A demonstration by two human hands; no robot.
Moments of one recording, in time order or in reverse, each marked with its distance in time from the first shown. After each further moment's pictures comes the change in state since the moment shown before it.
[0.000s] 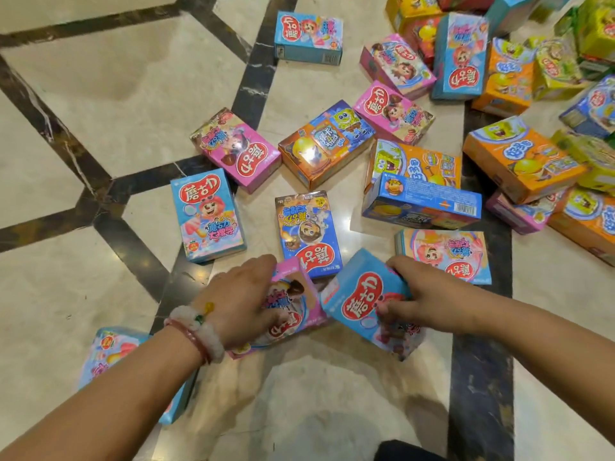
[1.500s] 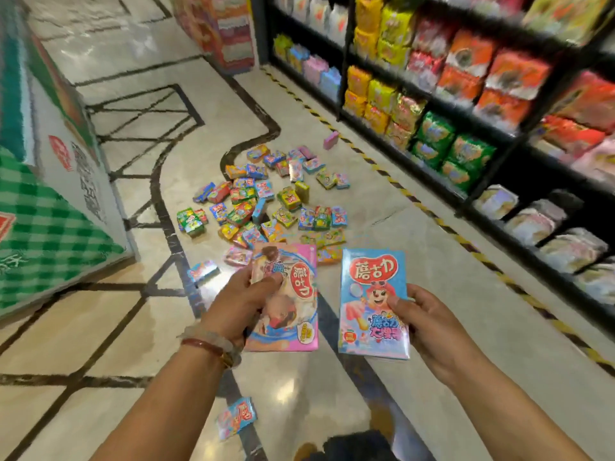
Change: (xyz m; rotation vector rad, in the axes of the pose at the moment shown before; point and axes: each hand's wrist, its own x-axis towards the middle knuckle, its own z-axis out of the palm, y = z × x) left_hand -0.470 0.382 -0.476 -1.084 -0.305 0.230; right_hand -0.728 -0.301 -0.125 1.688 1.093 0.131
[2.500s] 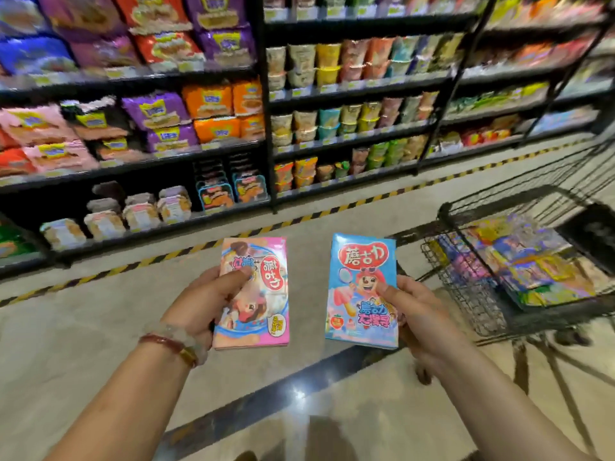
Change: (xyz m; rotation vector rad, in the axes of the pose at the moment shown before) left_hand -0.379 -0.229 0.502 0.649 -1.094 -0.371; right_hand -0.582 0.212 -0.359 0.674 1.216 -0.281
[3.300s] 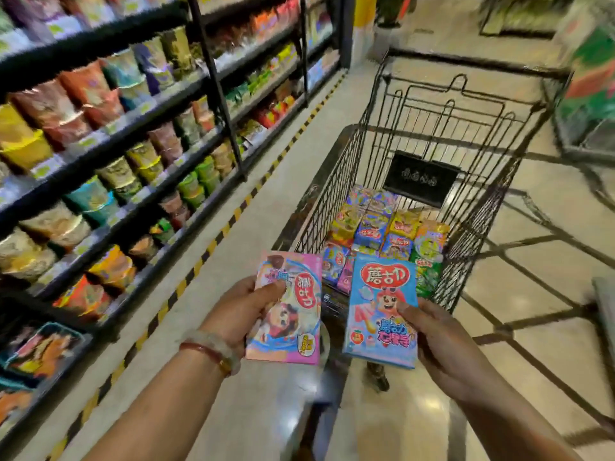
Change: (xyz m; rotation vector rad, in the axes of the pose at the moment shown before) left_hand 0.279 0.064 0.397 0.535 -0.690 -0.113; right_hand 0.160 -0.072 -0.232 0.571 0.719 -0.083
